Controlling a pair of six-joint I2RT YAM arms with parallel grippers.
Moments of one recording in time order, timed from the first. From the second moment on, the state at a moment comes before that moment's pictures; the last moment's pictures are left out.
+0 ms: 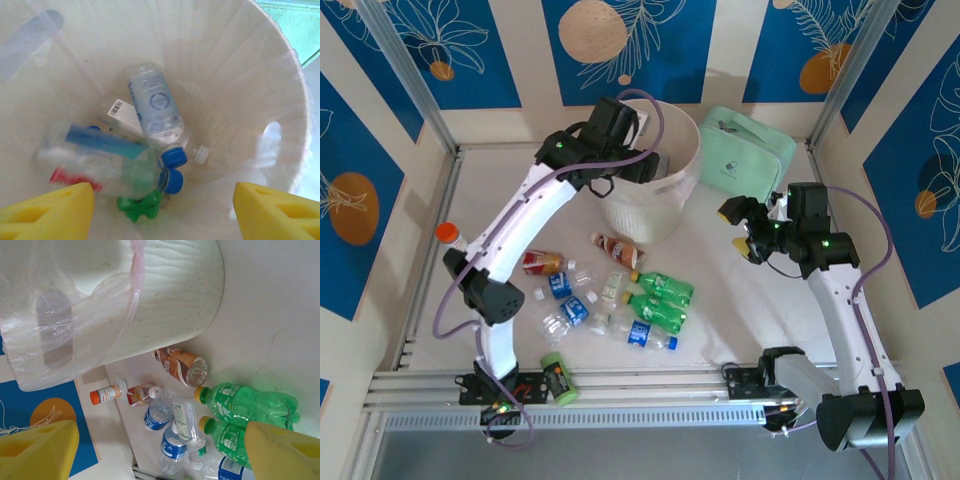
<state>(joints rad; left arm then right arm) -0.70 1.88 2.24 -1.08 -0.13 -0.19 0.06 1.00 1.06 -0.83 -0.56 0.97</state>
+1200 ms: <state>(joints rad) -0.21 1.20 0.86 -0.71 0.02 -1.01 0.28 1.06 1.05 -0.83 -0.48 0.97</state>
